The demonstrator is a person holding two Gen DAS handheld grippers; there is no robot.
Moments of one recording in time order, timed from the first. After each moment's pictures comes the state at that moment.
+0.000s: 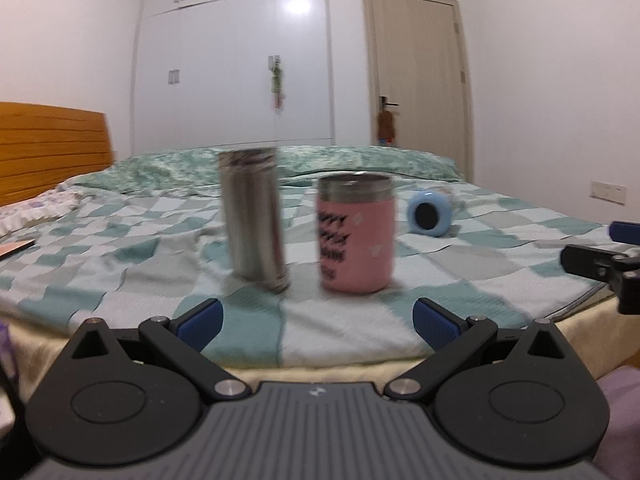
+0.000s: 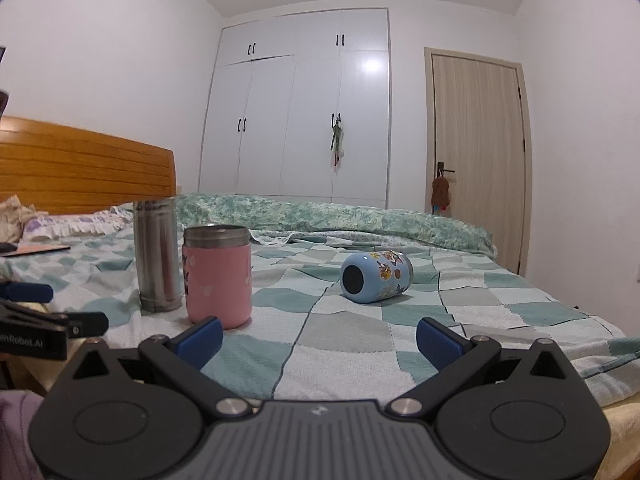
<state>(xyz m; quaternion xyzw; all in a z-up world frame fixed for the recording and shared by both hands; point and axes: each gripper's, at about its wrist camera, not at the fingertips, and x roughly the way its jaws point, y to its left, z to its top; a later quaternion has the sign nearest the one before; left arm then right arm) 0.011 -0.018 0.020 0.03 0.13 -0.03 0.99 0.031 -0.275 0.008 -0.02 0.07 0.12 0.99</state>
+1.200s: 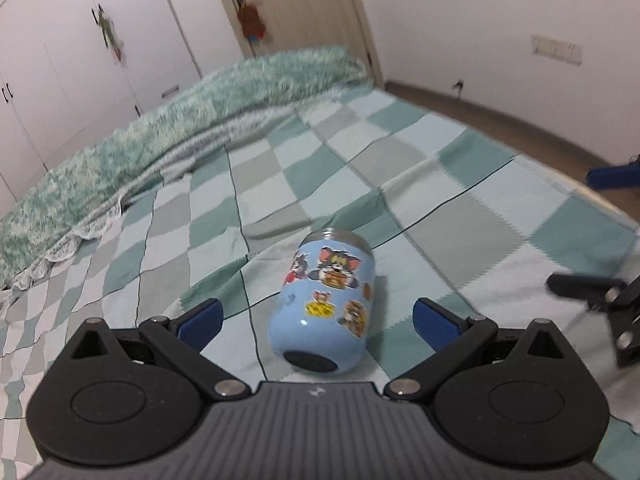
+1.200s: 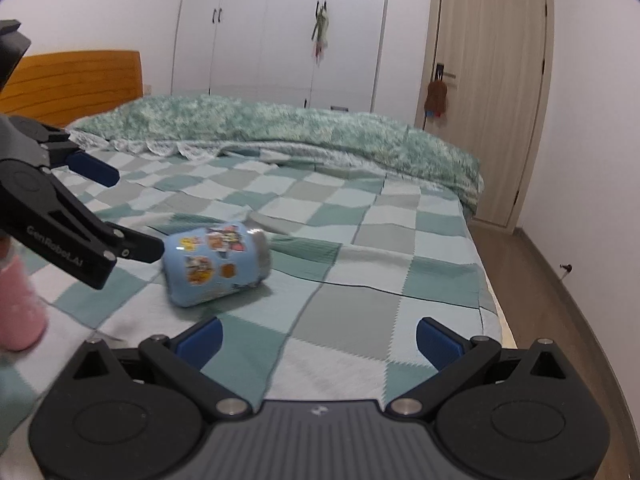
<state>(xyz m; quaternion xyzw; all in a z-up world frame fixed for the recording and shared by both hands) 0.354 -0.238 0.115 0.22 0.33 -0.13 0.91 0.310 -0.440 0.077 -0.07 0.26 0.12 0.96</state>
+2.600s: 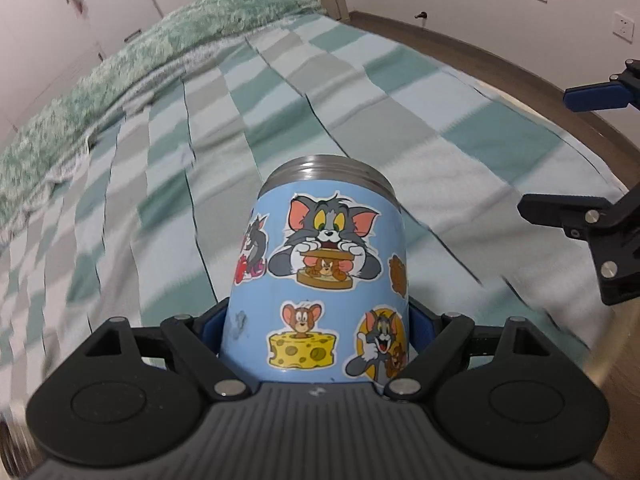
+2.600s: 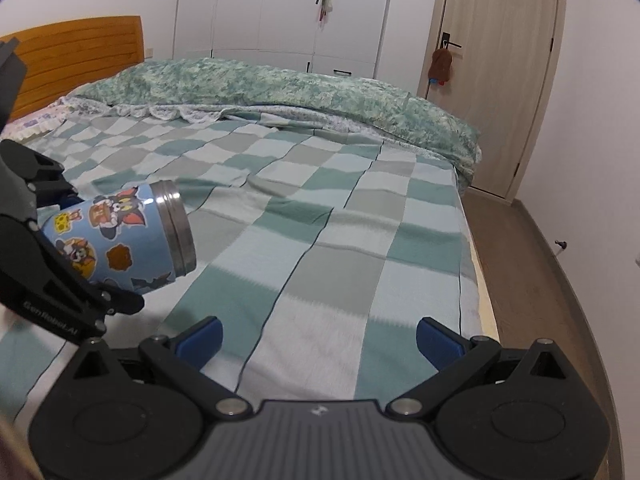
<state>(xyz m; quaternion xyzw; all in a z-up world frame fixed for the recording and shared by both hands) 0.251 -0.255 0.101 0.23 0.43 -0.16 0.86 0.248 -0.442 0.099 -0.09 0.32 0.11 0.94</state>
